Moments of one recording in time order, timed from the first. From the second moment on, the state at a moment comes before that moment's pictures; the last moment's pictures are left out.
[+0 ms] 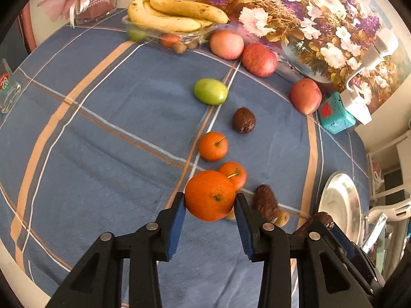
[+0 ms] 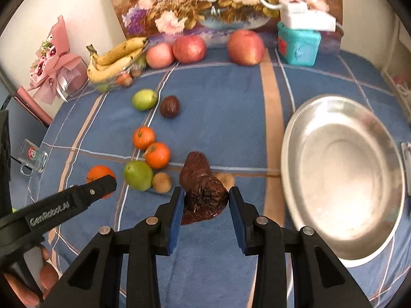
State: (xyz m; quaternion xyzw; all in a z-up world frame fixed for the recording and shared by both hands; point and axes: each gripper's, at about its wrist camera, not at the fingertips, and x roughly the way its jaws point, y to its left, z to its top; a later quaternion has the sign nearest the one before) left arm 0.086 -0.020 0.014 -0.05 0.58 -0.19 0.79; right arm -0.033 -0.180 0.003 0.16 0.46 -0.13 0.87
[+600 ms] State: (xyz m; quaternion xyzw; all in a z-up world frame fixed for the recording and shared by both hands) left arm 0.083 -0.129 0.023 -0.03 0.57 -0.27 0.78; right arm -0.038 -0.260 0.017 0.19 0.45 -0.23 0.84
